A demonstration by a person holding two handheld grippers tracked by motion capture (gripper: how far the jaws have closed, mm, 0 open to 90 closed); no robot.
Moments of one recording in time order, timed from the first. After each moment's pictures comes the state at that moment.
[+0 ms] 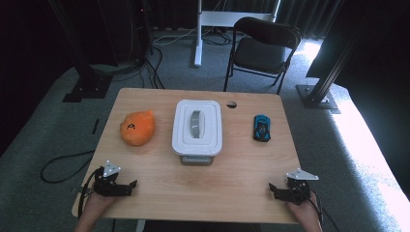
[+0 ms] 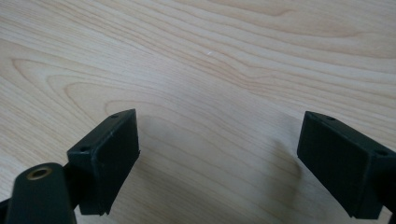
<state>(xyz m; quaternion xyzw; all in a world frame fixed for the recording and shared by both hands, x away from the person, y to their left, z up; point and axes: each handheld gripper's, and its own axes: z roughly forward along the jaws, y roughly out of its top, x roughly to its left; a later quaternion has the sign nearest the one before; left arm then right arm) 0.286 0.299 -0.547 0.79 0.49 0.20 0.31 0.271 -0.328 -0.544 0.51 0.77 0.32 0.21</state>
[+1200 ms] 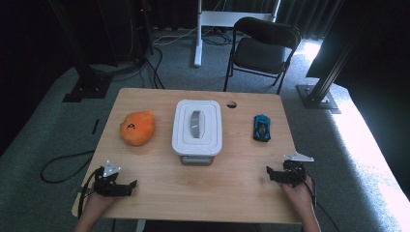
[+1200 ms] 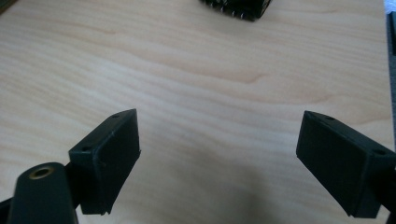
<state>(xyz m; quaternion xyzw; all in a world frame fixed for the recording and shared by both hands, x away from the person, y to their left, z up) 0.286 0.299 -0.547 0.79 0.49 0.20 0.31 0.316 -0.314 -0.518 0.55 0.75 0.31 0.22</state>
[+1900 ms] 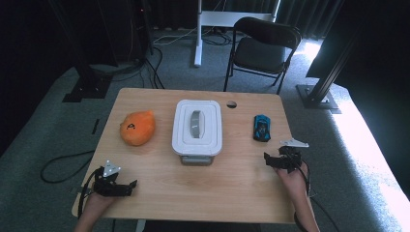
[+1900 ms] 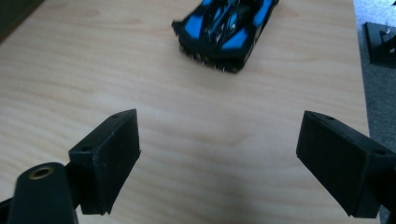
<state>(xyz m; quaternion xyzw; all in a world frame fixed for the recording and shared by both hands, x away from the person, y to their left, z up) 0.286 0.299 -0.547 0.79 0.49 0.20 0.31 0.356 -0.303 -0.501 0.56 0.73 0.31 0.25</state>
